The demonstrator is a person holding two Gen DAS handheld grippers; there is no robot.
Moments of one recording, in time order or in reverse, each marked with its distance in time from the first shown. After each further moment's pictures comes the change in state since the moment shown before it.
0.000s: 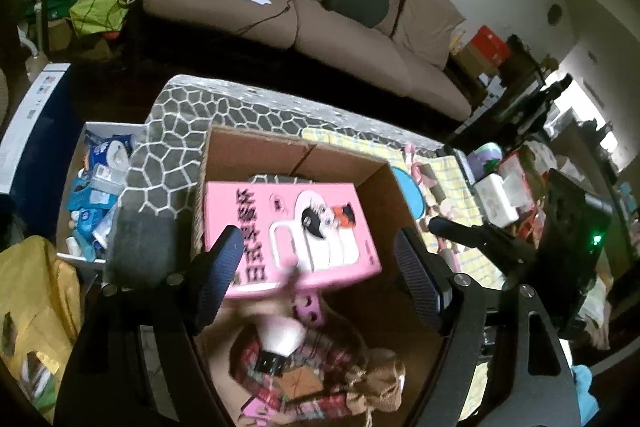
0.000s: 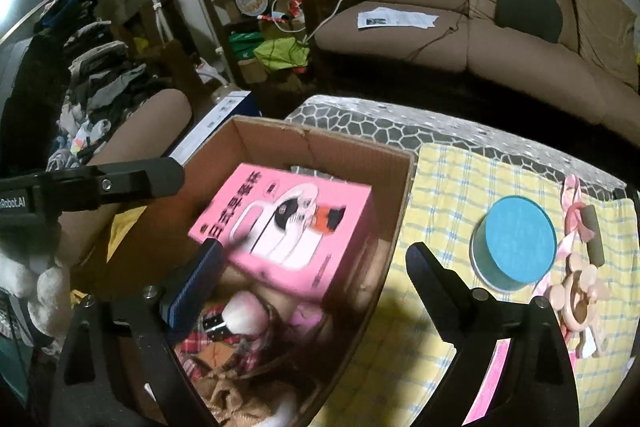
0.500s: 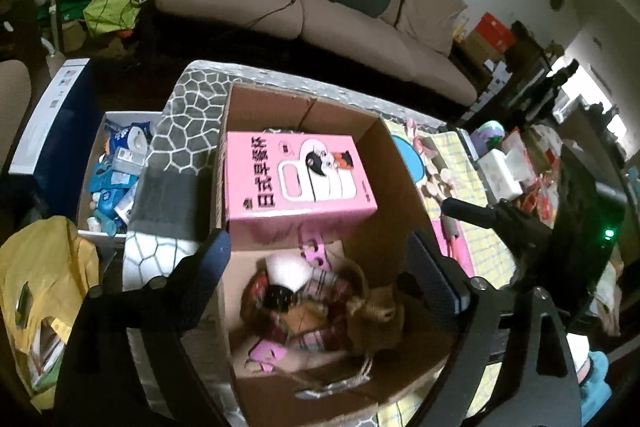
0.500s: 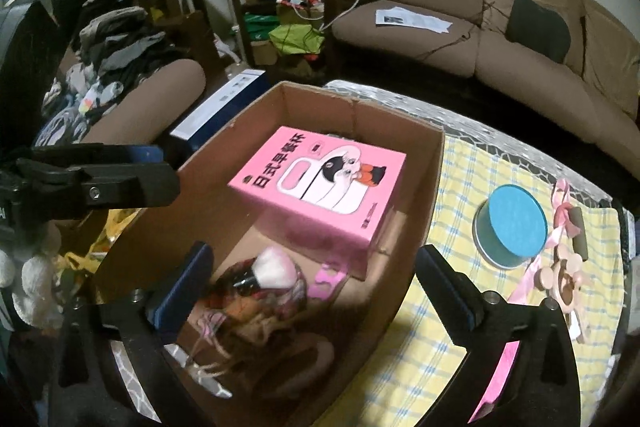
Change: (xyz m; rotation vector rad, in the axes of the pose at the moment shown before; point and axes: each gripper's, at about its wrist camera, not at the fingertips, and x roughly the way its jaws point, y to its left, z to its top) left arm -0.045 -0.012 -0.048 0.026 0.018 0.049; right arm -0.025 0.052 -0.033 -0.110 0.029 -0.044
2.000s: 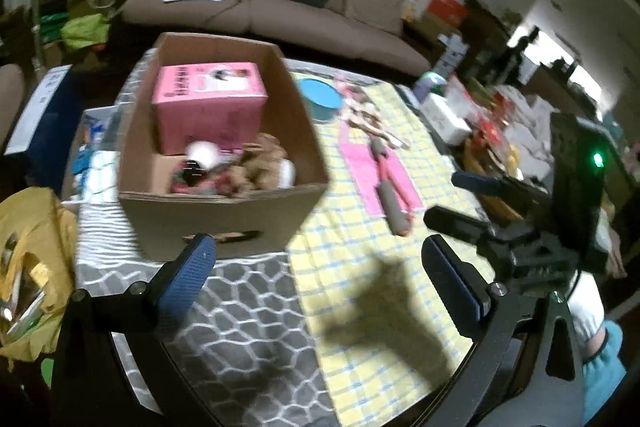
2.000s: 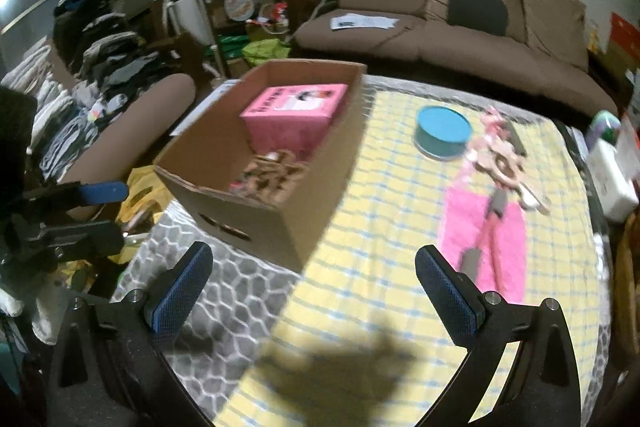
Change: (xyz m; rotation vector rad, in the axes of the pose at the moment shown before) left arm -0.069 -0.109 -0.154 0.151 -0.019 -0.087; right arm -0.138 0.007 -0.143 0.155 -0.067 -0.084
